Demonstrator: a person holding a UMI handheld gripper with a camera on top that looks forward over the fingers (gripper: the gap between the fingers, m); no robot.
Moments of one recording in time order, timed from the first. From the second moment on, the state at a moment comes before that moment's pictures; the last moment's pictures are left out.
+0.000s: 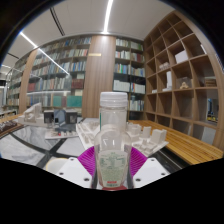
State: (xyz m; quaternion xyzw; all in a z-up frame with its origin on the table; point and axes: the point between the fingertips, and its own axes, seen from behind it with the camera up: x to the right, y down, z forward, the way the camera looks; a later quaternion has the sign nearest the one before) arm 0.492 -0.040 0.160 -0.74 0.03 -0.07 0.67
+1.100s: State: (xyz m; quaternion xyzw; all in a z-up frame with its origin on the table) arm 0.425 -0.354 0.183 -0.82 0.10 -0.06 0.56
